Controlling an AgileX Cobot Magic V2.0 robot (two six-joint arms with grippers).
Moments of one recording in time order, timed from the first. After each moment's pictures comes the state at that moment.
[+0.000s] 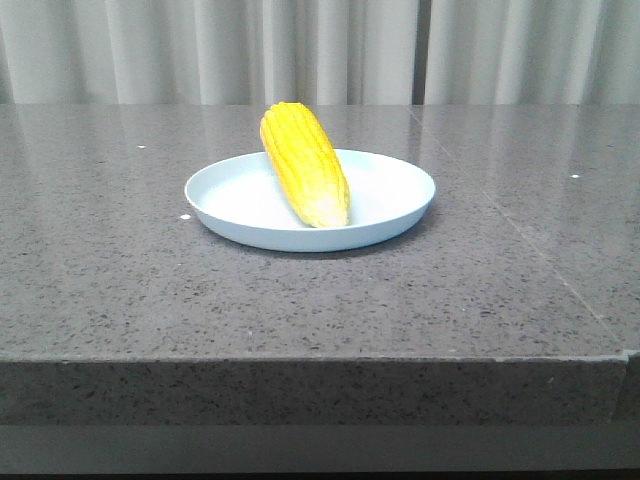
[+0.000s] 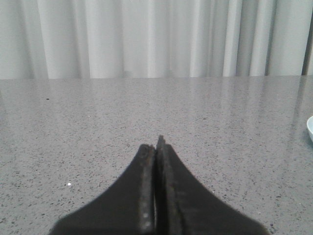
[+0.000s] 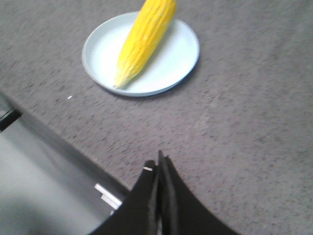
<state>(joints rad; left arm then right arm) 0.01 -0.01 0.01 0.00 0.05 0.03 0.45 0.47 -0.70 0.10 0.78 -0.07</state>
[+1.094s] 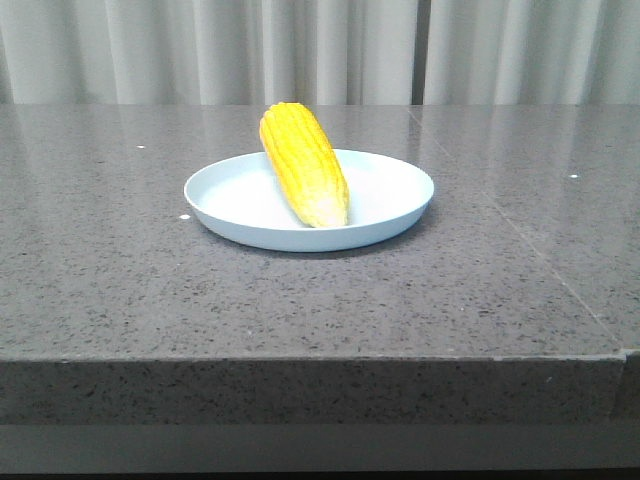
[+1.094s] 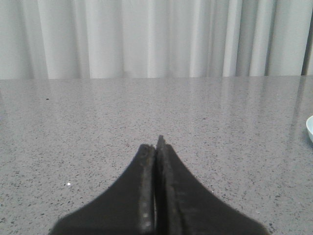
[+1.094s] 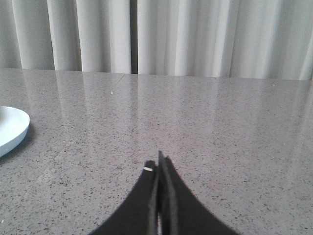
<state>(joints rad) 0.01 -0.01 0.01 0.00 0.05 0.03 0.02 -0.01 0.03 0.10 0.01 -0.07</state>
